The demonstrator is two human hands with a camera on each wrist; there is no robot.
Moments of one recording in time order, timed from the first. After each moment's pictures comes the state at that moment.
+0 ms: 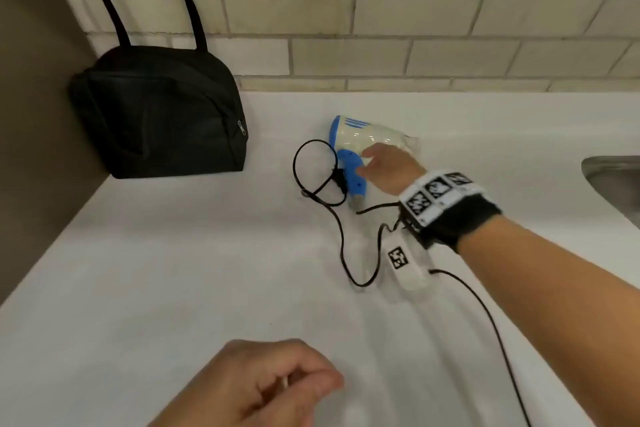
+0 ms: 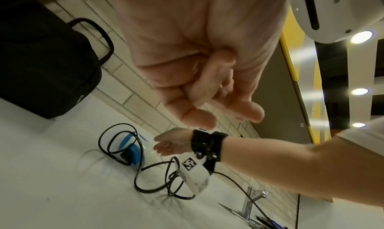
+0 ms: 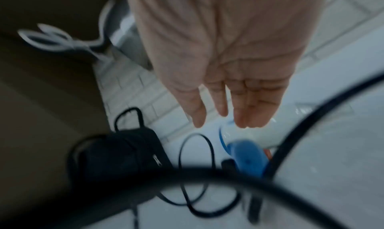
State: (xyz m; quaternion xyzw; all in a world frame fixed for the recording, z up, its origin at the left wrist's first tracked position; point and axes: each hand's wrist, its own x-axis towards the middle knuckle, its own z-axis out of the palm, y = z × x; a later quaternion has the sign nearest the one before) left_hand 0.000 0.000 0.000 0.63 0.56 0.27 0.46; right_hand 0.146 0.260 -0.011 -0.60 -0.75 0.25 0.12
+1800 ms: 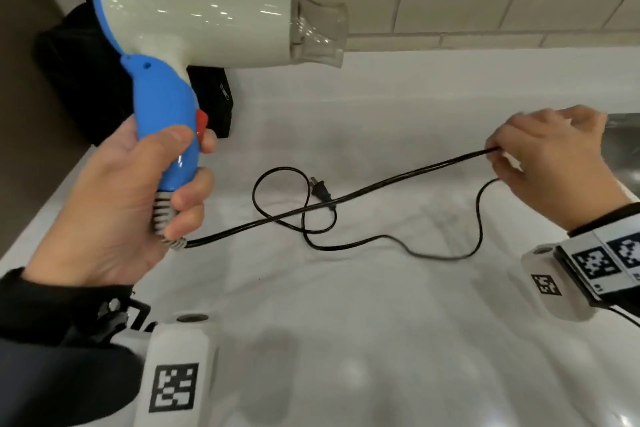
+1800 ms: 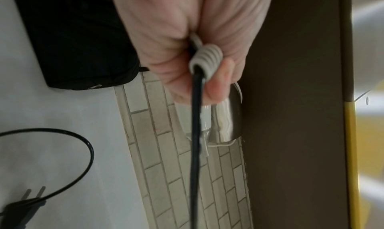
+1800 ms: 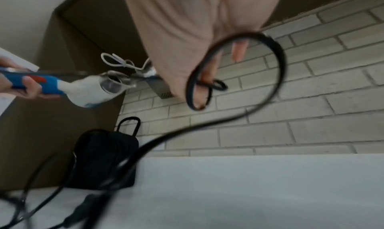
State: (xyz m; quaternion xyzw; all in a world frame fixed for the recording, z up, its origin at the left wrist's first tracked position) left_hand -0.035 0.053 0.041 0.40 0.49 0.62 0.47; right_hand 0.307 0.177 0.000 -0.49 -0.83 -0.20 0.20
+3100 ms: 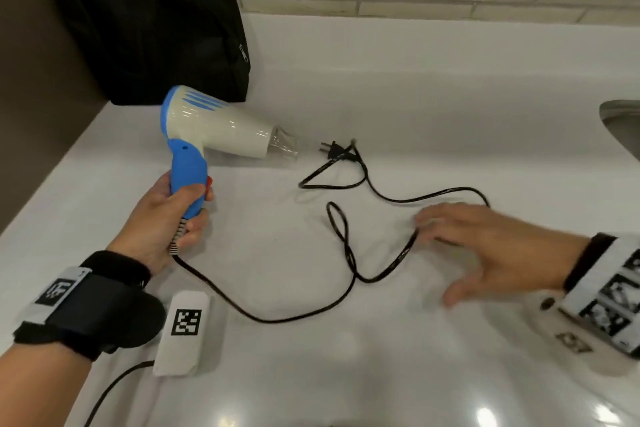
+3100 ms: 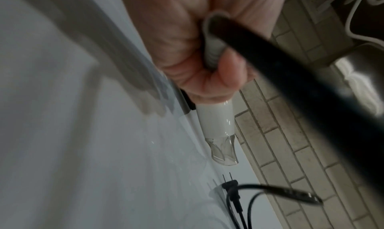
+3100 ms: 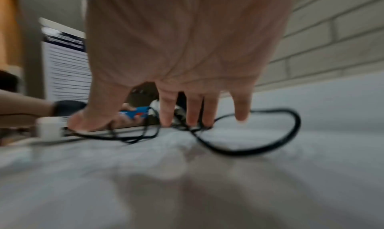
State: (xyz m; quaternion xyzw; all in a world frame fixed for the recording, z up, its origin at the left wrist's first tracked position) left_hand -0.088 0.043 -0.070 0.31 0.62 0.53 0.49; right_hand 0.280 0.127 -0.052 -0.24 -0.96 0.18 -0.02
